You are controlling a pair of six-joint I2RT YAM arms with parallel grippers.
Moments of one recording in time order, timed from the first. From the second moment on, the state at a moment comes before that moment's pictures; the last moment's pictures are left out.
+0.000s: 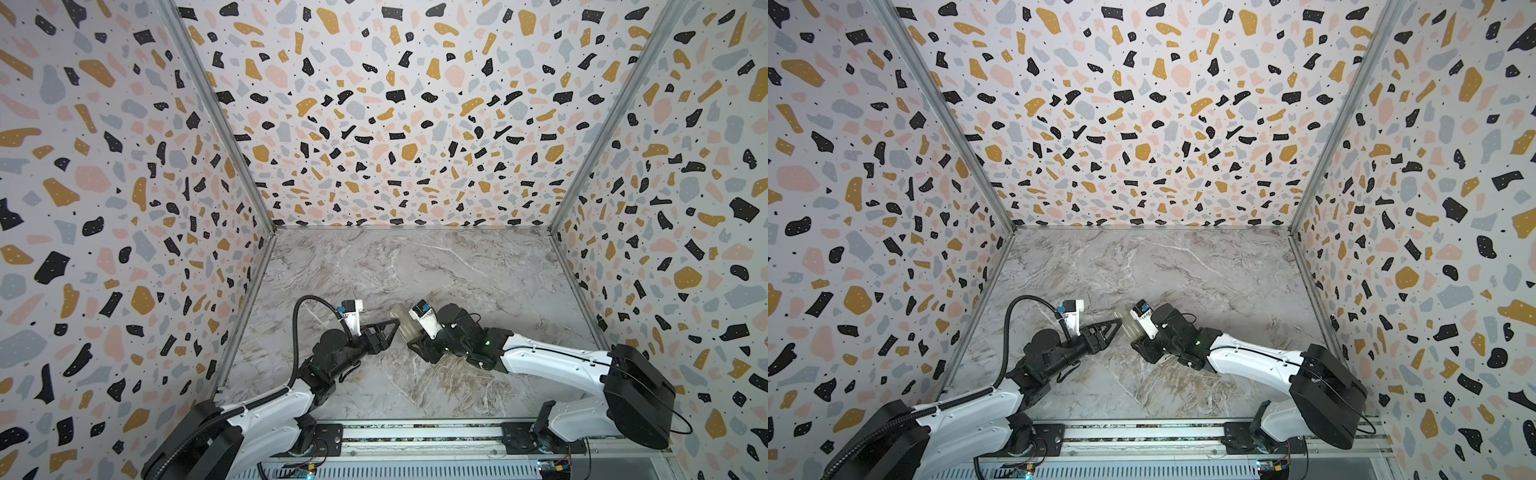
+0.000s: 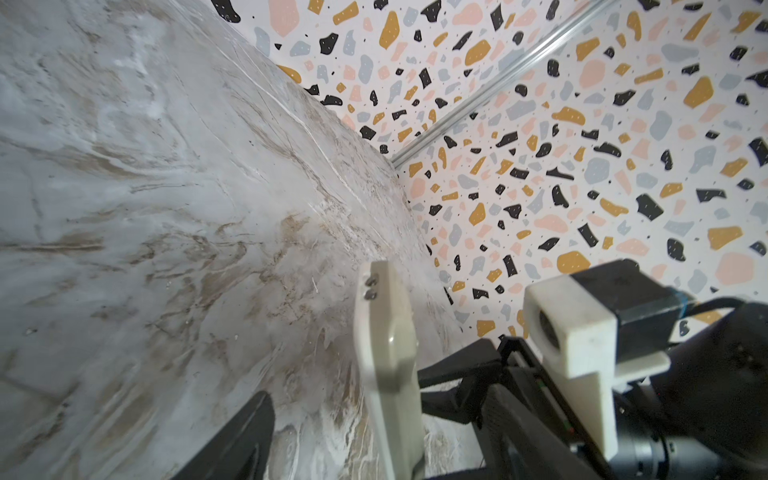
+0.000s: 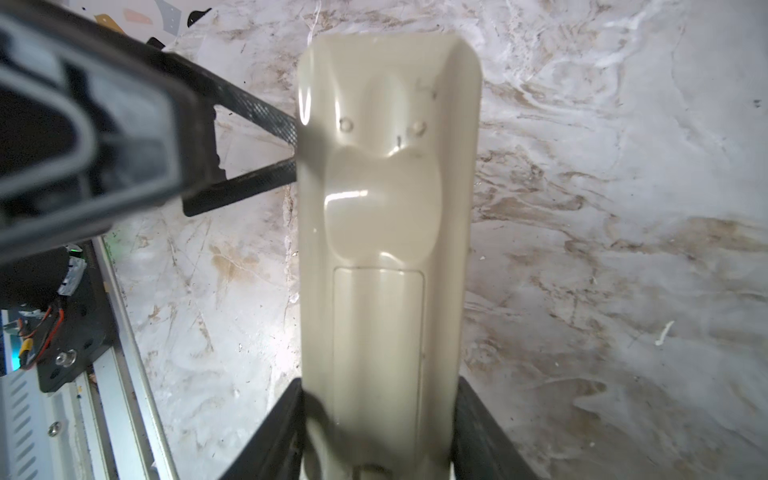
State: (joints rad) left arm -0.63 1.01 0.17 0.68 0.24 -0.87; right arm 0.94 1.36 0.75 -0.07 -0.14 0.18
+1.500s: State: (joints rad) left arm -0.86 0.88 0.48 0.61 0.61 -0.48; right arm 0.80 0.94 0.61 0.29 -0.89 0.17
